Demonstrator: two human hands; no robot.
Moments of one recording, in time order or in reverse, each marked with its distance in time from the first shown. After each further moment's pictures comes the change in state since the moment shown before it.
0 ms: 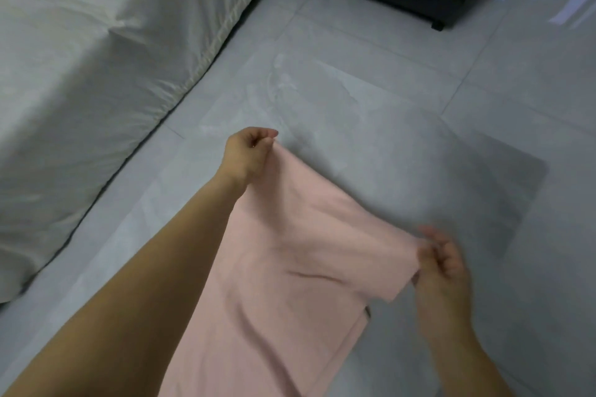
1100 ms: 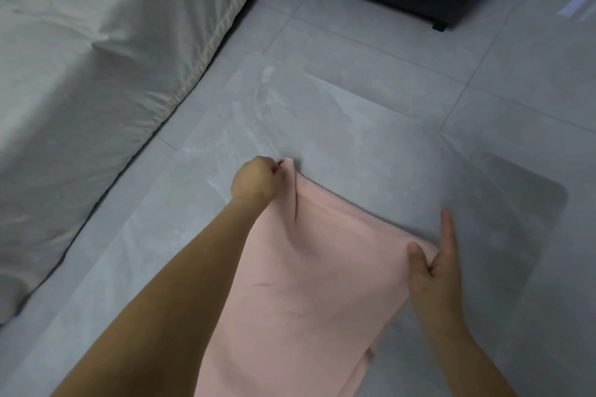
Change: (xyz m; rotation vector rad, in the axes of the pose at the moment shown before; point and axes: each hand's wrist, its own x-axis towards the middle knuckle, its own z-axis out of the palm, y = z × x) left_hand 0.057 -0.029 0.052 0.801 -0.040 0.013; right_hand 0.074 0.015 0.012 -0.371 -0.050 -0.155
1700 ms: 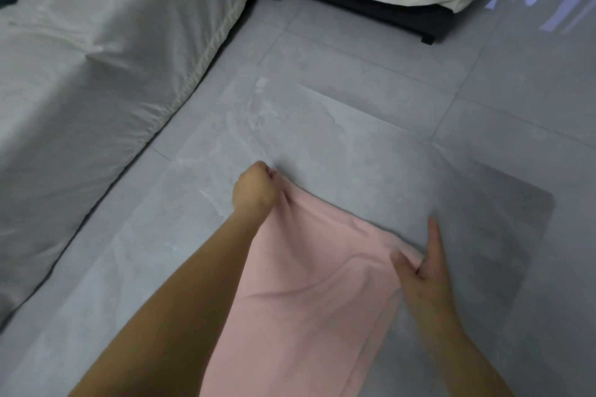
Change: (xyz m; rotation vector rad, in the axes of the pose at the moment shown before) left_hand 0.002 0.006 0.013 -0.106 0.126 -0.038; right_hand 0.007 -0.004 0.001 0.046 -0.083 0.033
